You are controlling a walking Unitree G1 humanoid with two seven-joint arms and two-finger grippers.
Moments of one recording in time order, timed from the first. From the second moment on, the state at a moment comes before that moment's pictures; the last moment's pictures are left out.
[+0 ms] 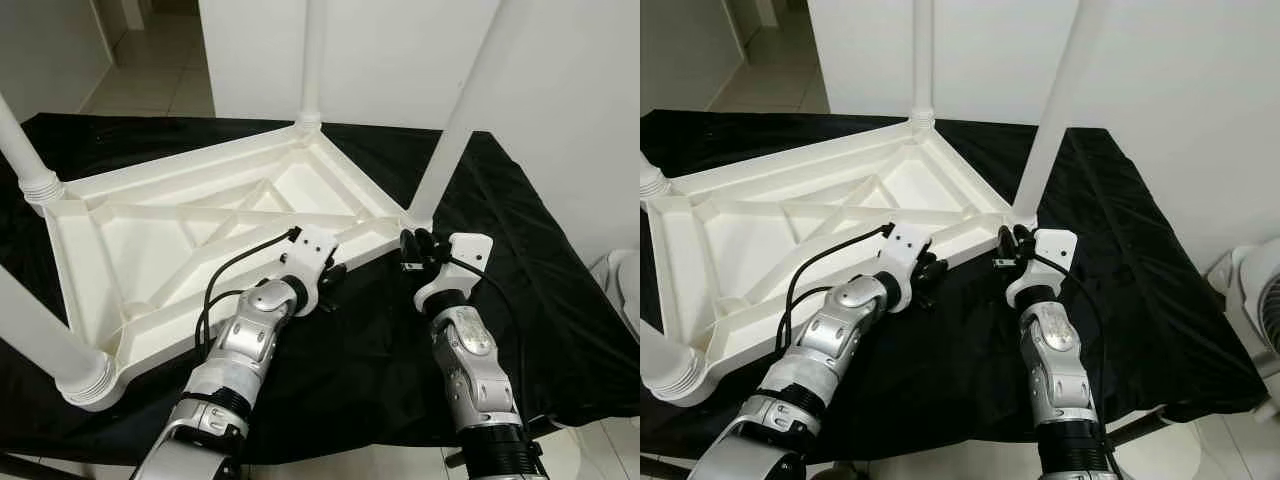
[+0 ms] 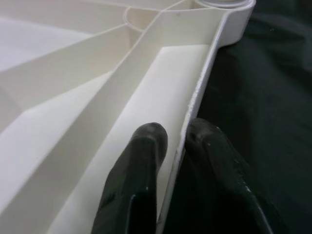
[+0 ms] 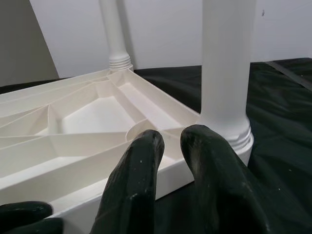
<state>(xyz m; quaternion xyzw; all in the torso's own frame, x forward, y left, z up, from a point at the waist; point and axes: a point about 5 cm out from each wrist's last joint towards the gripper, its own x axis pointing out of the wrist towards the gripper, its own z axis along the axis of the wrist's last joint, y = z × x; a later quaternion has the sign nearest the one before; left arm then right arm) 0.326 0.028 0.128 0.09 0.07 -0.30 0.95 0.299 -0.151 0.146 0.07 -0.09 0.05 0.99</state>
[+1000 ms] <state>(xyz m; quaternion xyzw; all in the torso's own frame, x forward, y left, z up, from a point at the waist) 0.280 0.102 0.123 0.15 0.05 -0.33 0.93 0.299 -0.148 0.142 0.07 -0.08 0.06 0.99</state>
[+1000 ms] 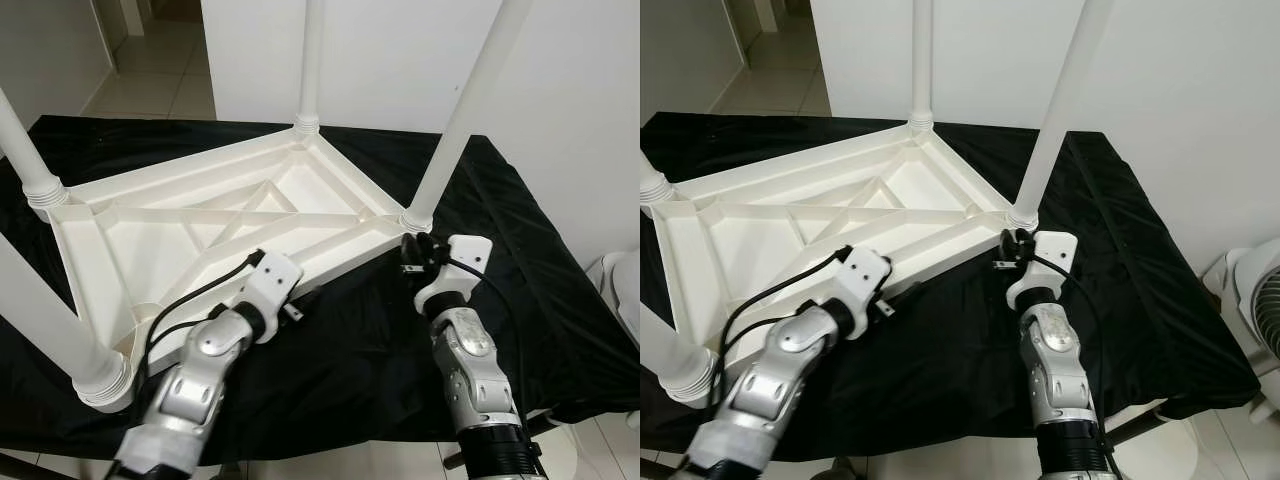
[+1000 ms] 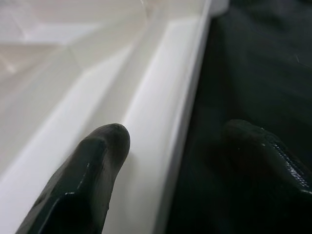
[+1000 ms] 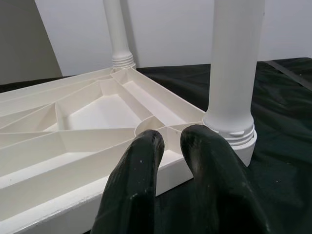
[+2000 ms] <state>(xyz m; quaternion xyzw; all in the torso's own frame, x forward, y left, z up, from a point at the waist) 0.270 0.087 0.131 0.13 0.10 -0.38 0.91 0.305 -0.147 0.145 0.07 -0.08 0.06 0.99</state>
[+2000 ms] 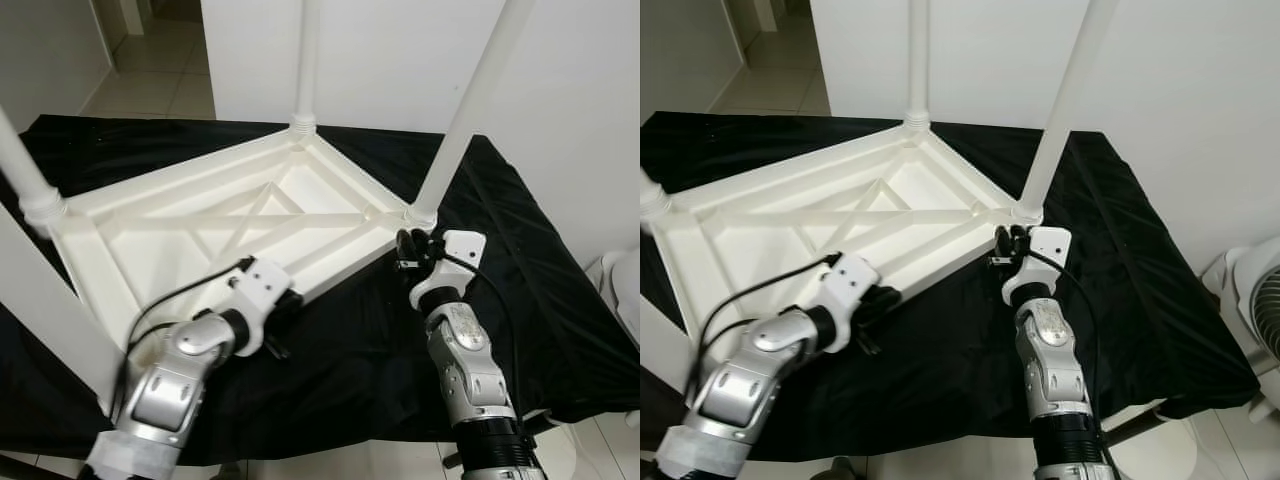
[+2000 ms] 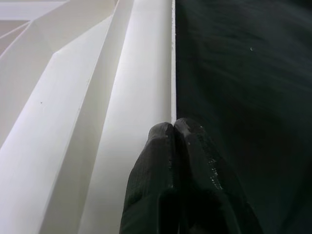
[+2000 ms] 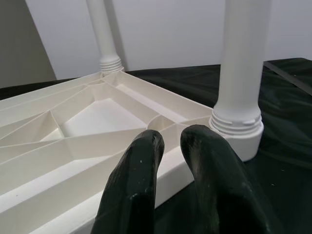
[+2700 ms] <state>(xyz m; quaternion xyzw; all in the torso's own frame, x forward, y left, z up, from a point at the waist) 0.283 0.057 0.132 0.12 0.08 -0.37 0.92 0.306 -0.144 0.147 0.07 -0.08 0.05 0.99</state>
